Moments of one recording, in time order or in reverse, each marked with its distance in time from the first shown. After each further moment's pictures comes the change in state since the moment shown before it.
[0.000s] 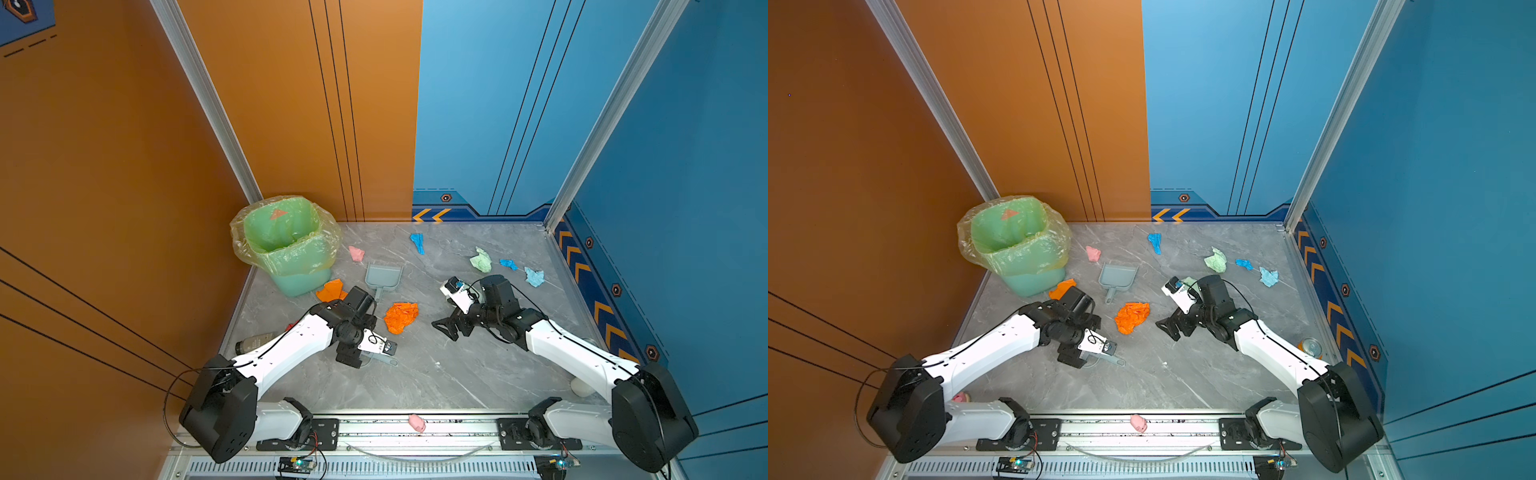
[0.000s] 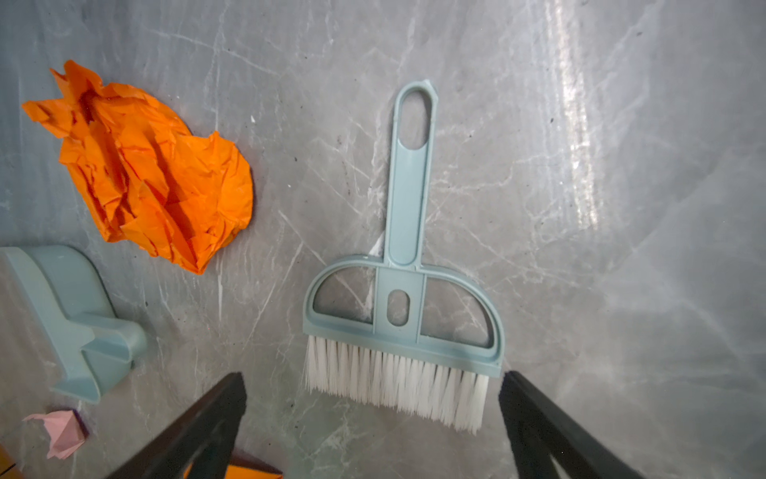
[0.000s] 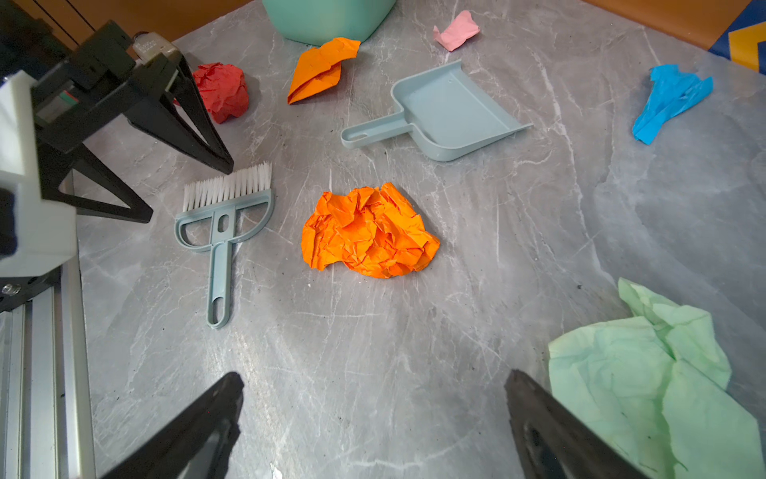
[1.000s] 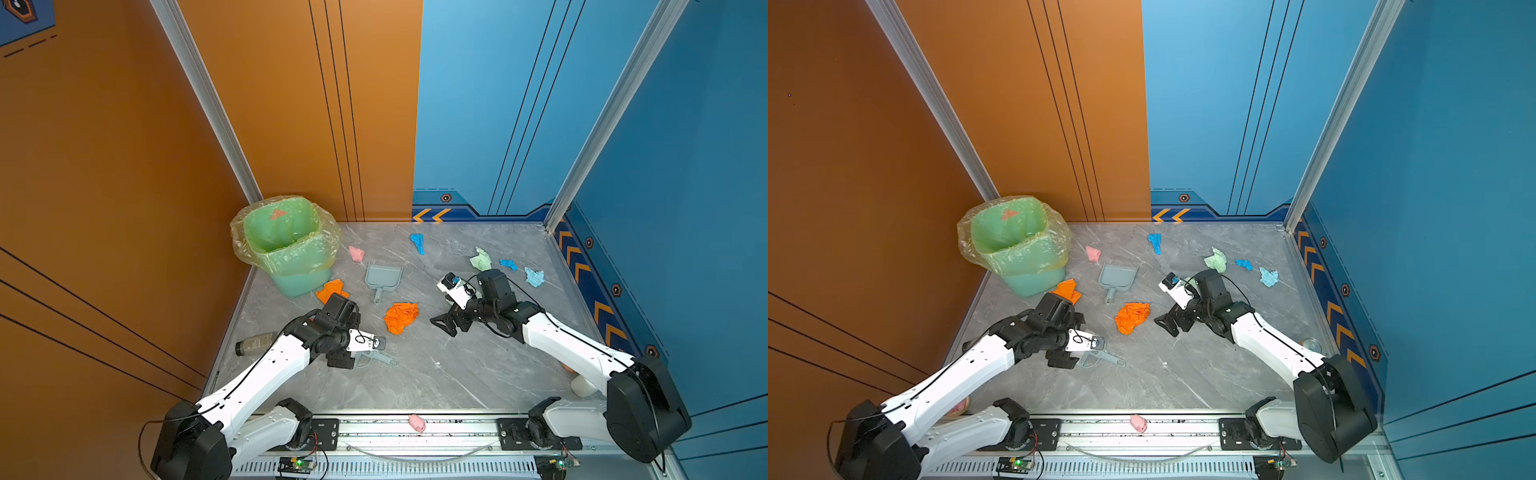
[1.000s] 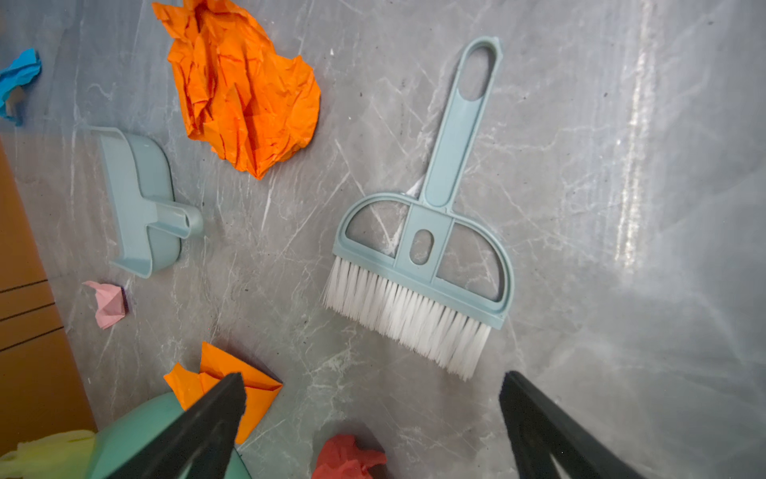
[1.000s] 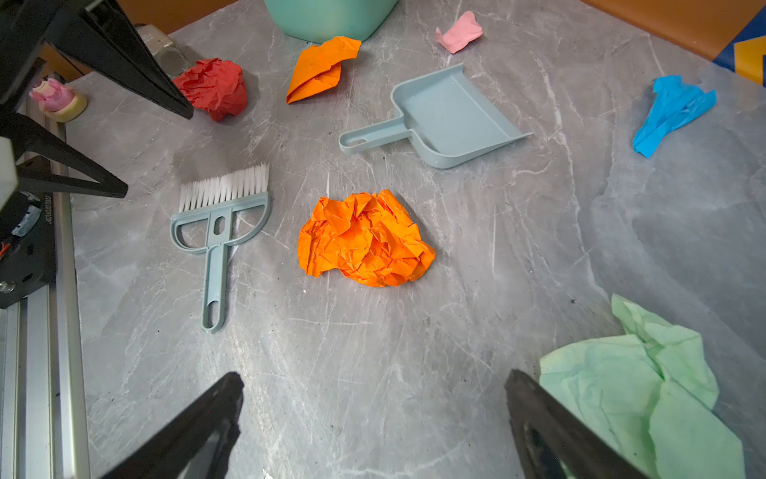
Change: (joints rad) left arm 0.065 -0.241 -0.098 0.018 -0.050 -0.103; right arm 0.000 0.048 0.070 -0.052 -0.001 -0.034
